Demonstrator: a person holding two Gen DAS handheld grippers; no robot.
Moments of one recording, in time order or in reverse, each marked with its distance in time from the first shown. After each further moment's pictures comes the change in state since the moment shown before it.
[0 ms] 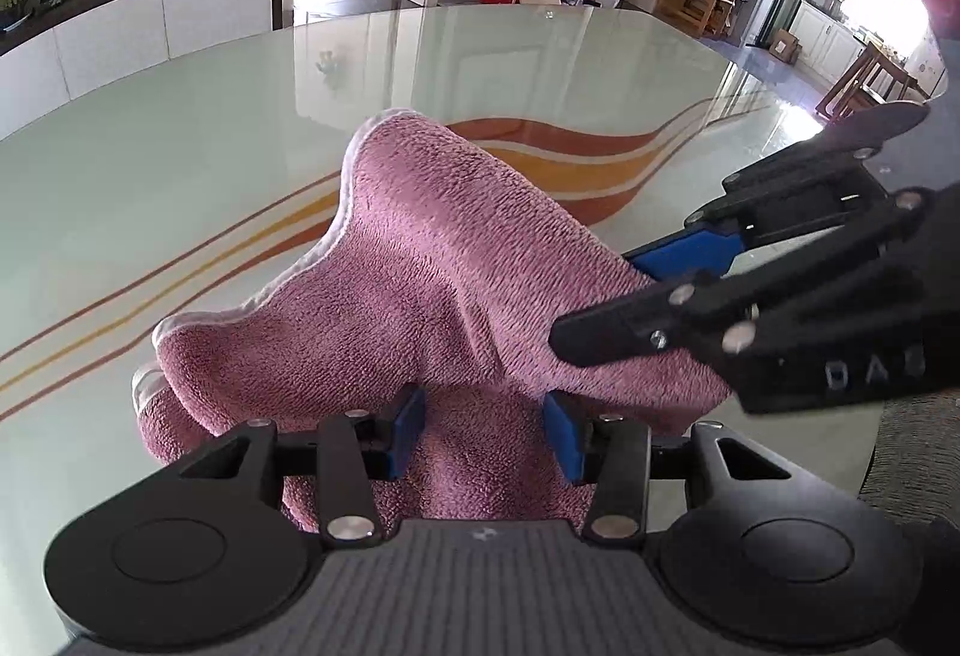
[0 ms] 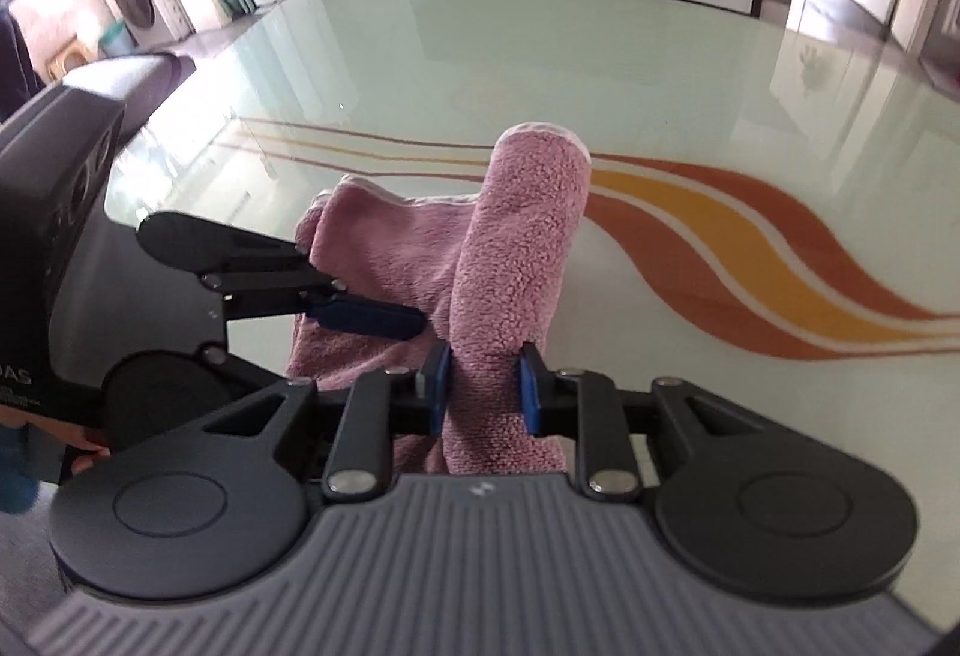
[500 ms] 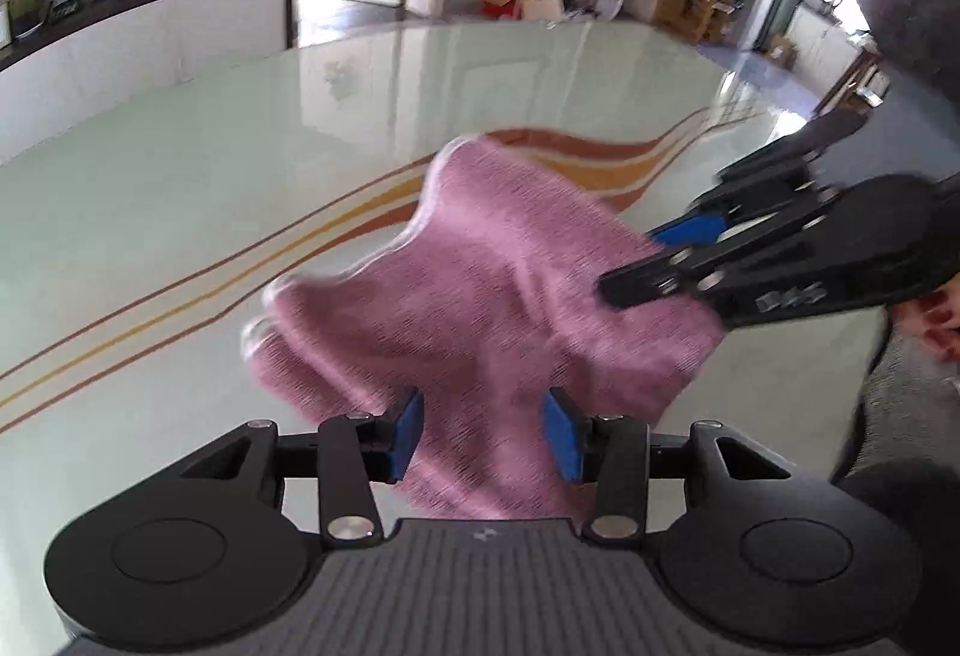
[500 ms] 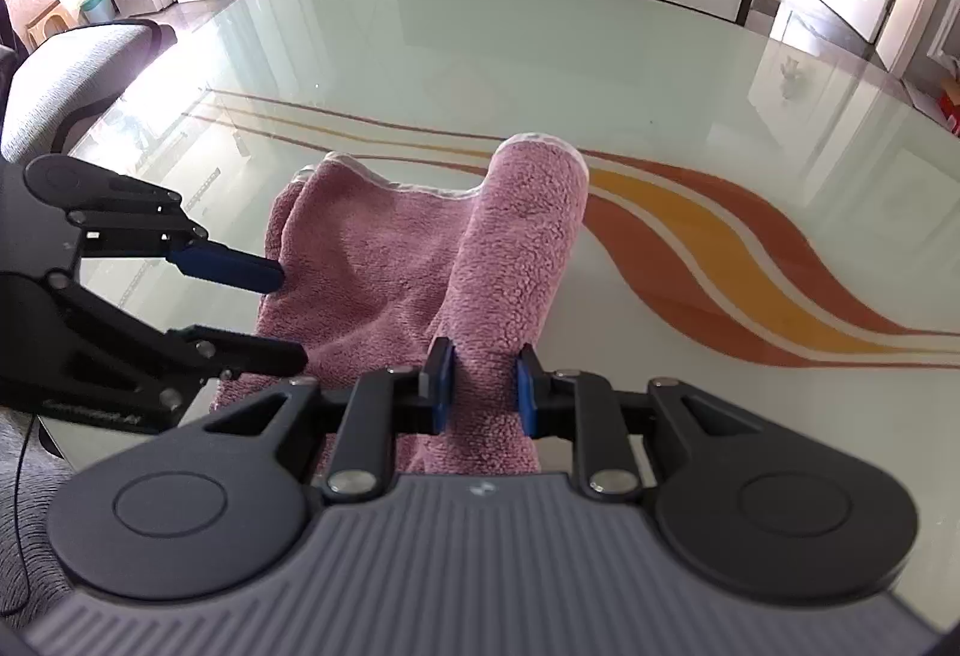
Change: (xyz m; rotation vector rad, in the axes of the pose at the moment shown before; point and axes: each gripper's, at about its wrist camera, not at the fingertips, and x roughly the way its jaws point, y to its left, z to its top) left arm -0.048 0.026 -0.021 0.000 0.027 0.029; right arm 0.019 0.014 0.002 -0.032 0.019 -0.056
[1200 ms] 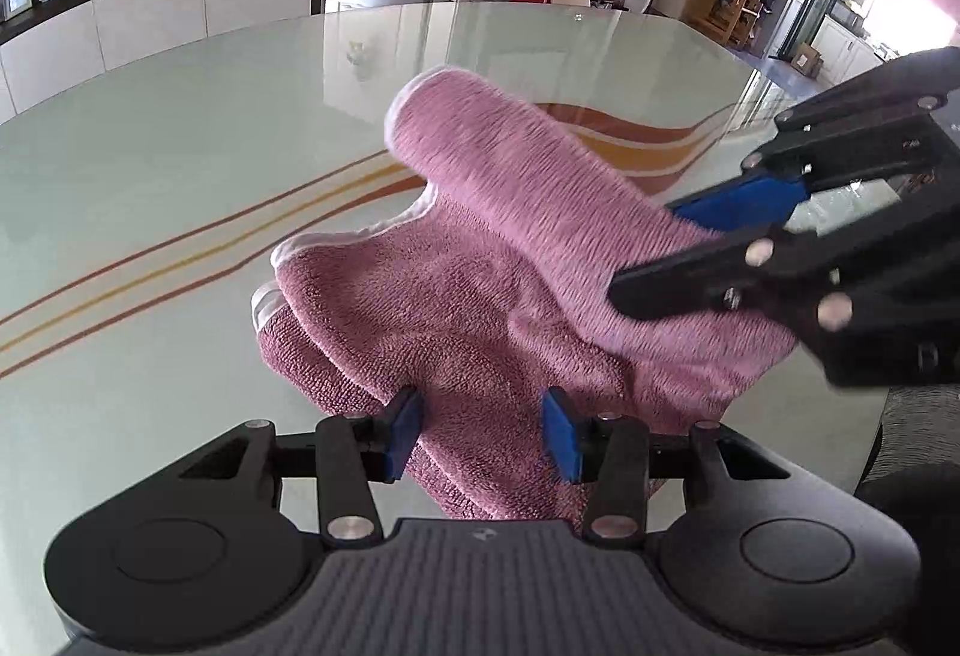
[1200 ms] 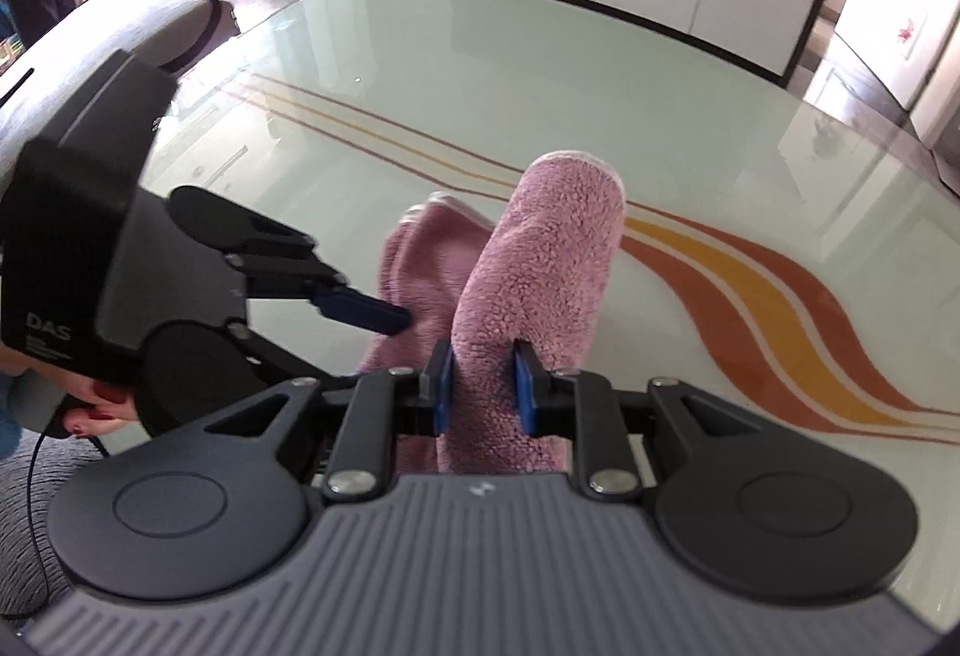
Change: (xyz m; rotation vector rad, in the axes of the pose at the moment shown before) left arm 0.008 0.007 -0.011 -0.065 -0.024 -0.014; right arm -0.015 0.063 0.017 -0.133 -0.020 0.039
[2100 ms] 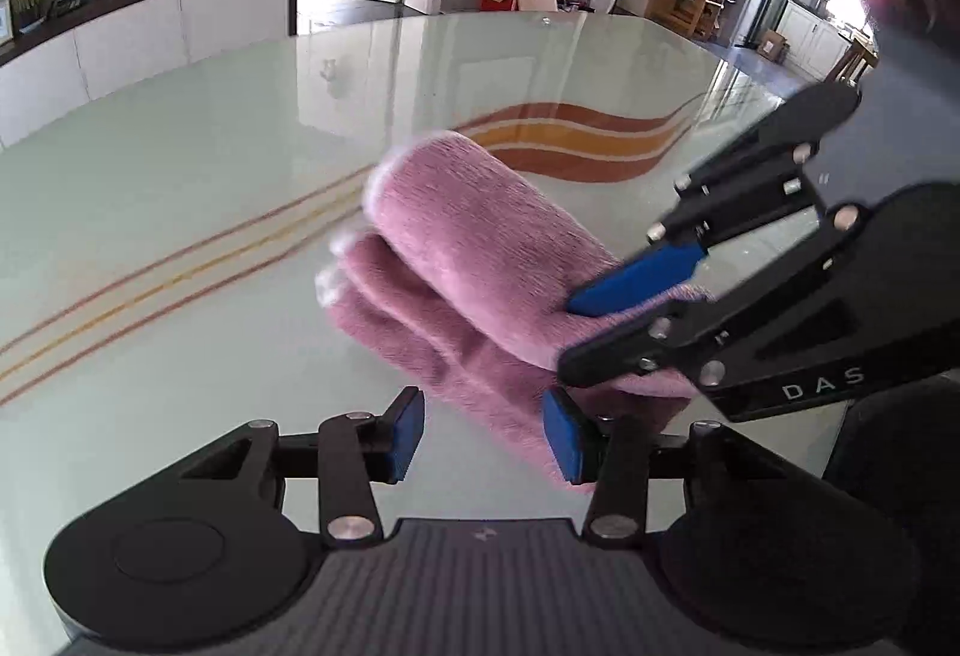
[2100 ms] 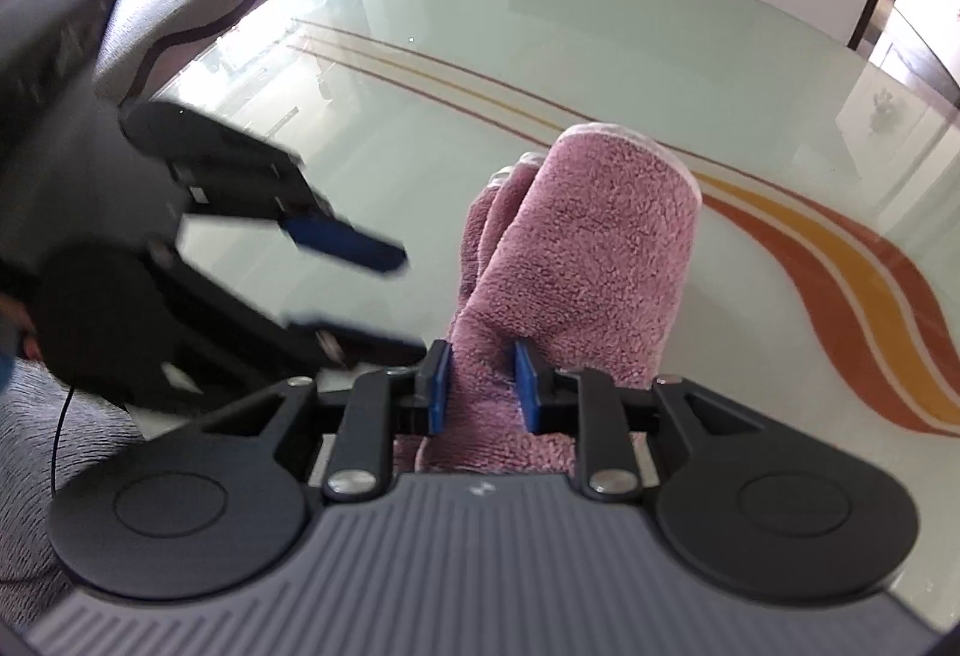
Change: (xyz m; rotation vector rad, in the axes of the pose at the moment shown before) left arm -0.055 0.033 -0.014 0.065 -0.034 -0.012; right arm 0.035 0.015 0.005 -0.013 0.085 0.105
